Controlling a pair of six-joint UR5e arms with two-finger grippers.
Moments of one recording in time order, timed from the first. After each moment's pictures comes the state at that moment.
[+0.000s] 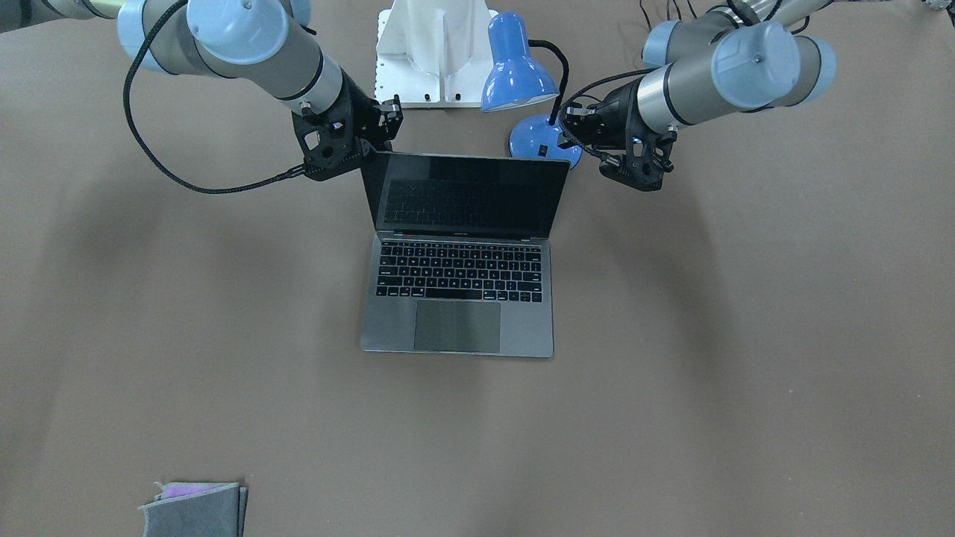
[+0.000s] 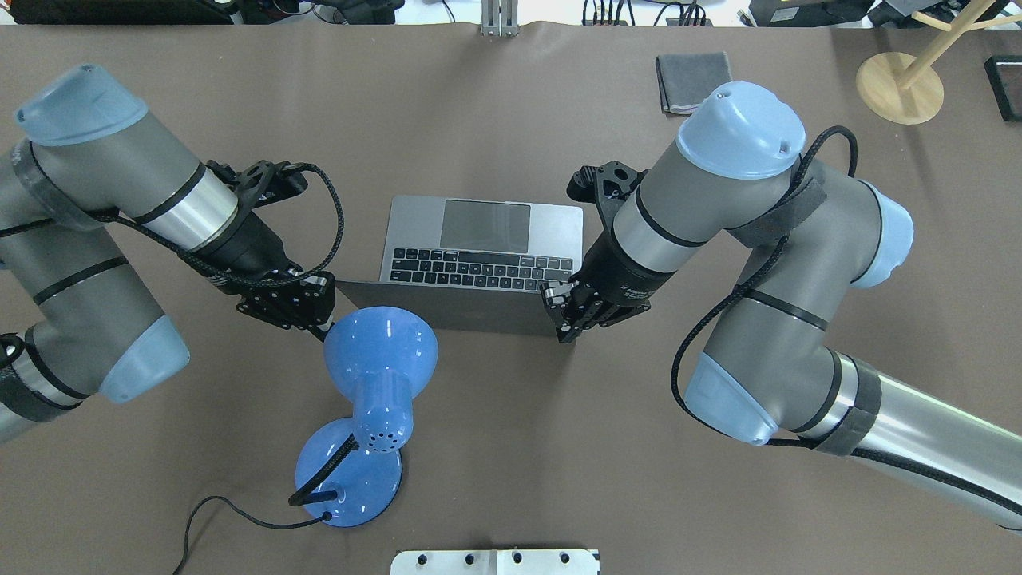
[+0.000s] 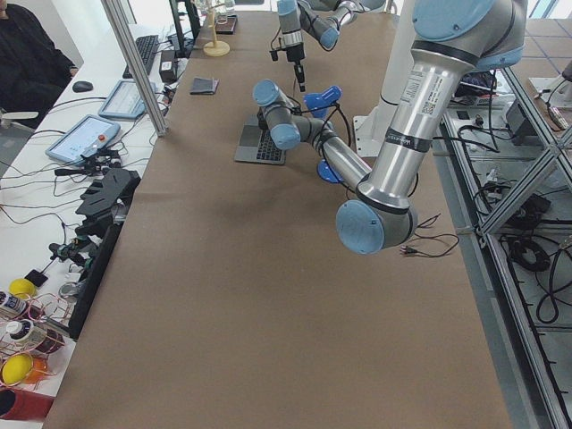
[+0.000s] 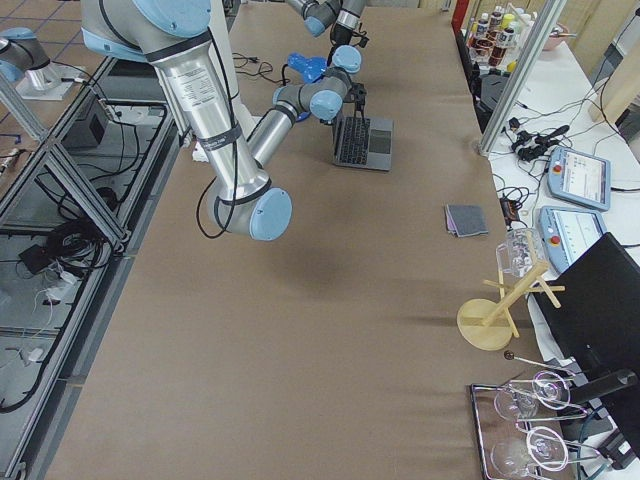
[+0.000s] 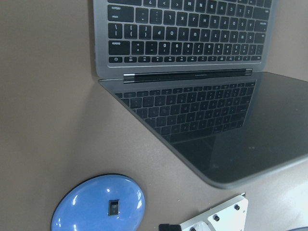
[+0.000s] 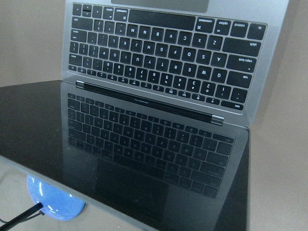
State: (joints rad) left arm -0.77 -1.96 -1.82 -1.95 -2.63 -1.12; right arm 0.63 -1.02 1.86 -1.45 2.34 1.11
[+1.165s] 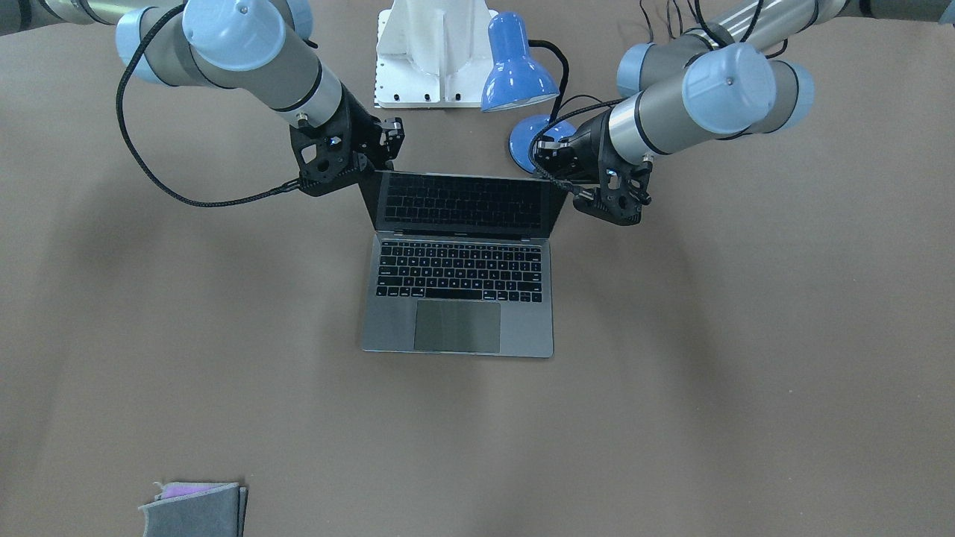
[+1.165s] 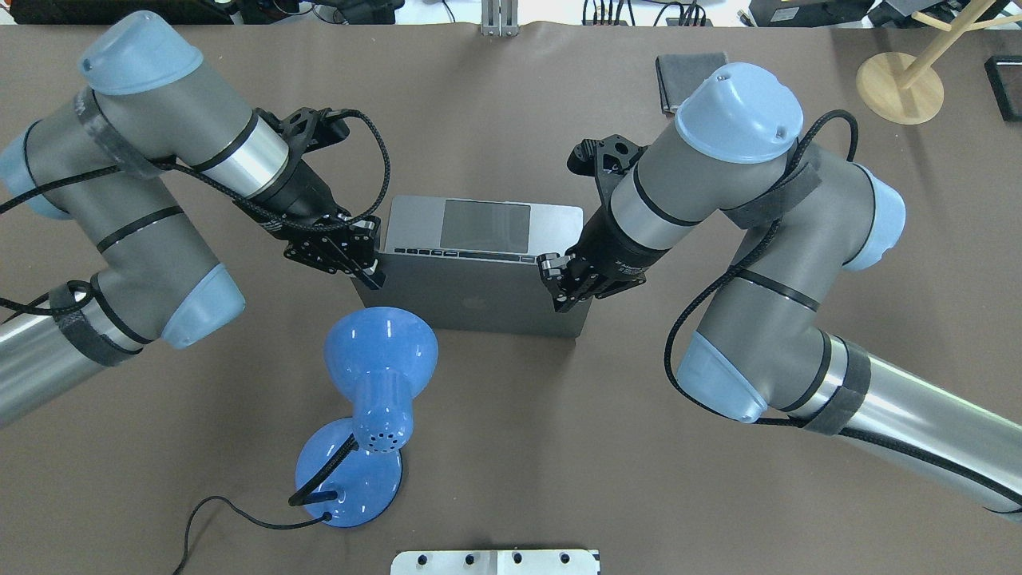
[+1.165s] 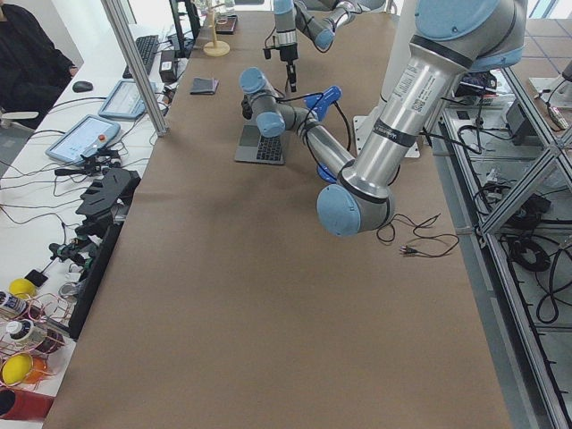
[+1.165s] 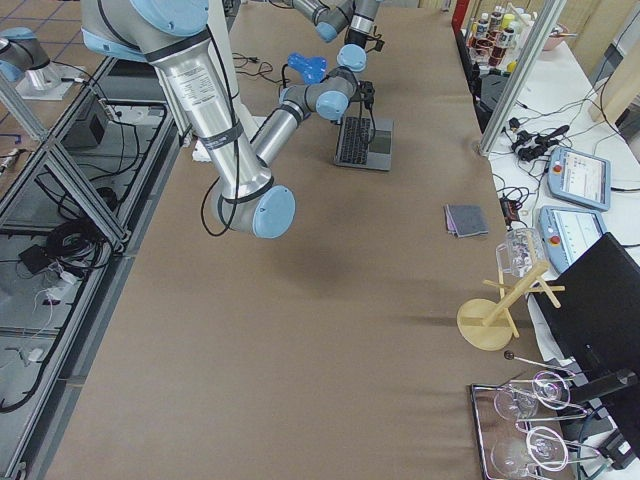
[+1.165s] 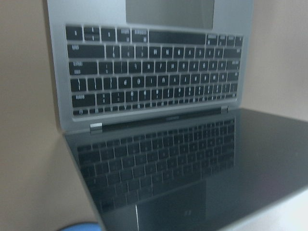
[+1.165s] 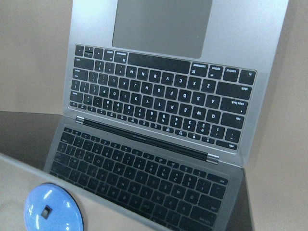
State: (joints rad) left arm -0.82 -2.12 -1.67 -1.96 -2.57 -1.13; right arm 0.66 -0.99 1.81 -1.40 2.28 1.11
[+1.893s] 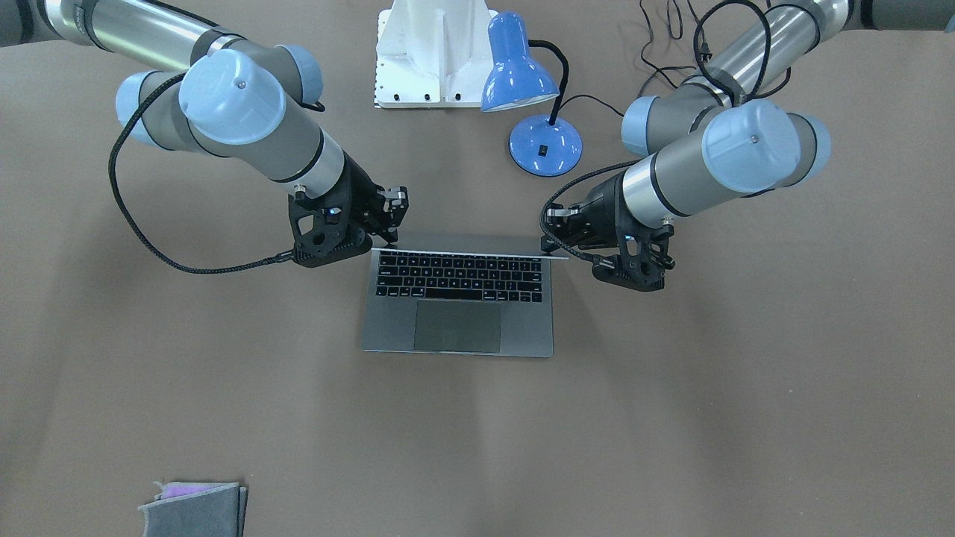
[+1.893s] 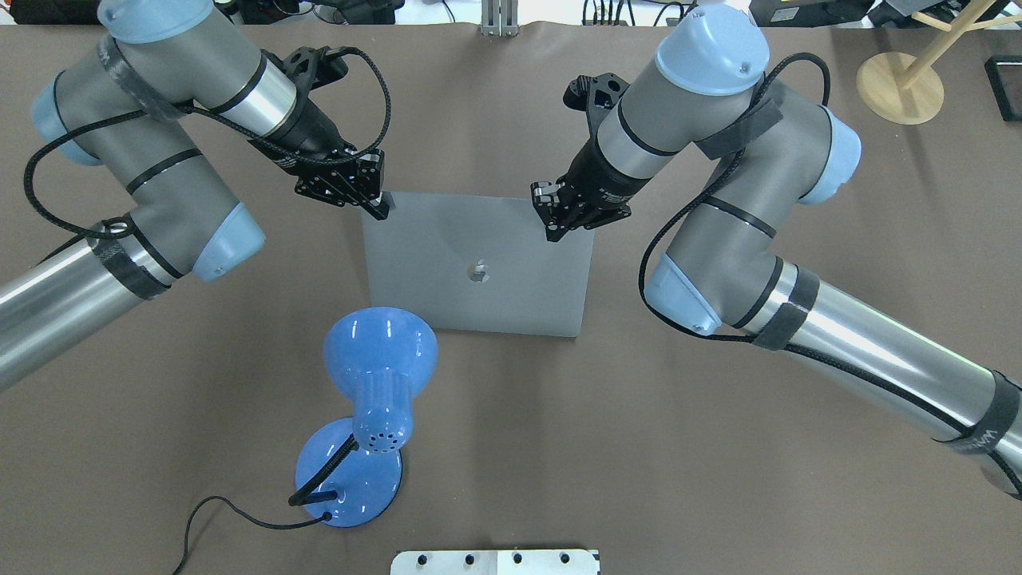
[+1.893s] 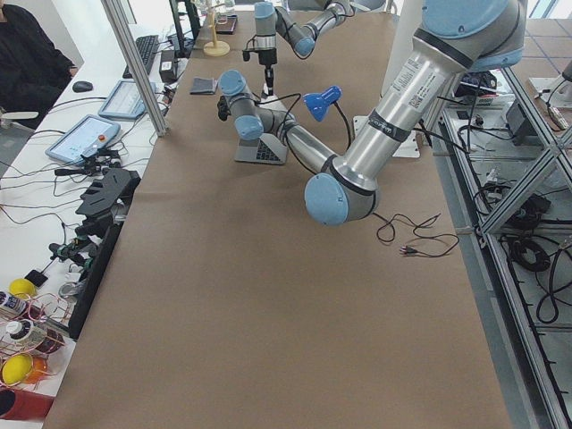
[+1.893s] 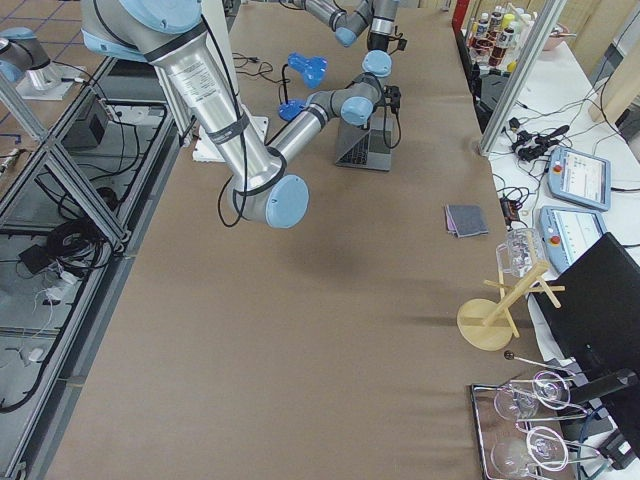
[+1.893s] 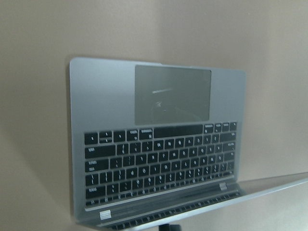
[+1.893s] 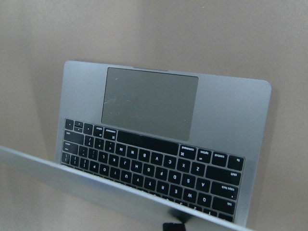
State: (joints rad) left arm -0.87 -2.22 -1.45 -2.10 -2.50 -1.13; right arm 0.75 -0.88 1.55 -1.26 2.27 1.11
